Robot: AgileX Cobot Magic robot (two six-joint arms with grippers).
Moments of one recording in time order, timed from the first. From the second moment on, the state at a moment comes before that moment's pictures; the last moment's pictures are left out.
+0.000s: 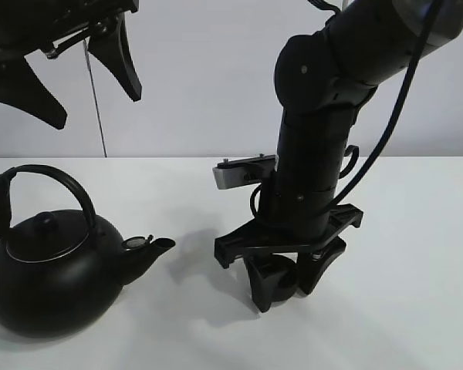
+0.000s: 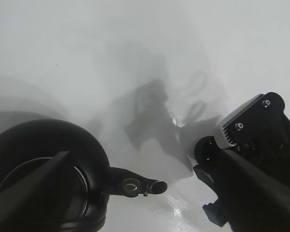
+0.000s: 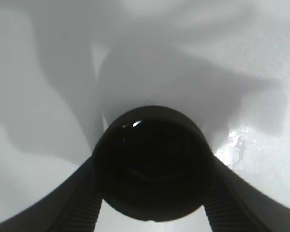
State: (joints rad) left arm -0.44 1.58 -1.24 -0.24 0.78 -0.30; right arm 0.56 2.06 -1.28 0.07 0.81 -0.02
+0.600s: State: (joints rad) left arm -0.44 1.58 -1.24 -0.24 0.78 -0.30; right arm 0.57 1.99 -1.29 0.13 0.77 0.00
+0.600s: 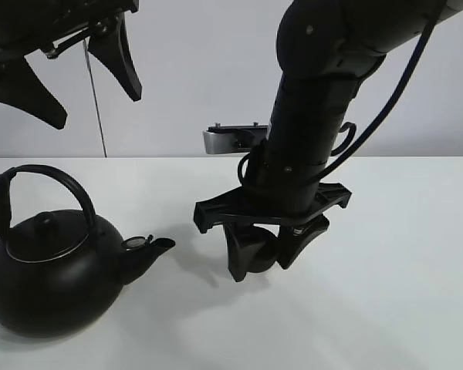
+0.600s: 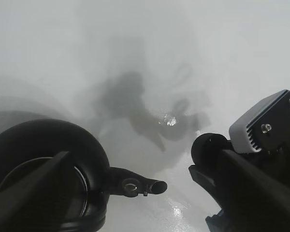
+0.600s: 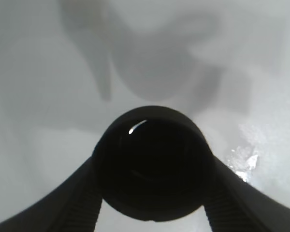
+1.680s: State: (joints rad) left arm -0.44 1.58 -1.24 -0.24 0.78 -0.30; right arm 0.61 2.09 -1.40 0.15 0.78 0.01
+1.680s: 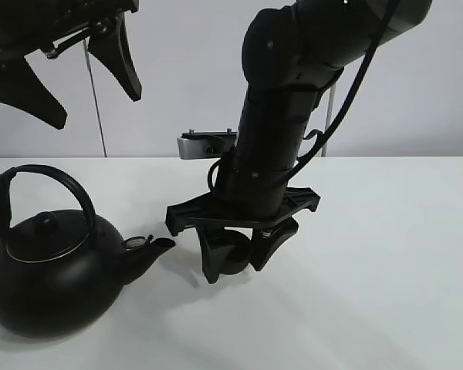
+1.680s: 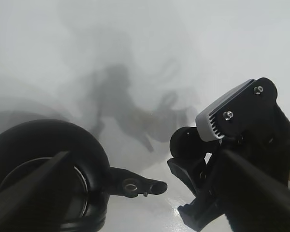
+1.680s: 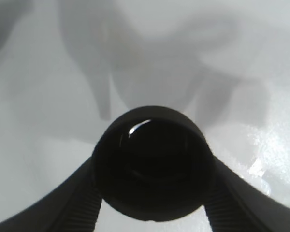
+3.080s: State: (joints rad) left arm -0.44 1.58 -1.24 -0.24 0.78 -0.30; right arm 0.61 2.04 -1.40 0.17 0.84 0.01
